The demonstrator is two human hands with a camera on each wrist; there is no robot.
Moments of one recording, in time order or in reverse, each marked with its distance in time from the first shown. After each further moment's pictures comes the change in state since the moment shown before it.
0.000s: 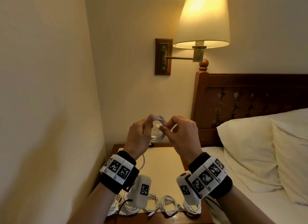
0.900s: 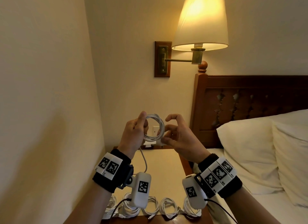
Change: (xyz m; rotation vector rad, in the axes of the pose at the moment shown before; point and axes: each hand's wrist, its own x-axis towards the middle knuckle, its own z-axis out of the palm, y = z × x) left_hand 0.007 0.010 -0.011 -0.275 0.001 -0.280; right_hand 0.003 0.009 -0.016 0.467 -0.420 0.087
